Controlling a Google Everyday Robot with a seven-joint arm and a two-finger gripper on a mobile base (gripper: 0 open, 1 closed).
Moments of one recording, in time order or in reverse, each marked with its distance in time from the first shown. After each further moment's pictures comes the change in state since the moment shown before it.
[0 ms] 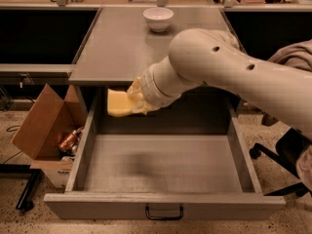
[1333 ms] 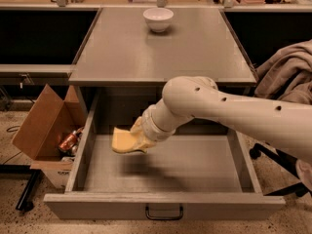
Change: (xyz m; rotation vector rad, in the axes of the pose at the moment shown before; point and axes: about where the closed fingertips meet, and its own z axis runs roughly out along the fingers) arm 0.027 0.094 0.092 -0.213 -0.034 0.201
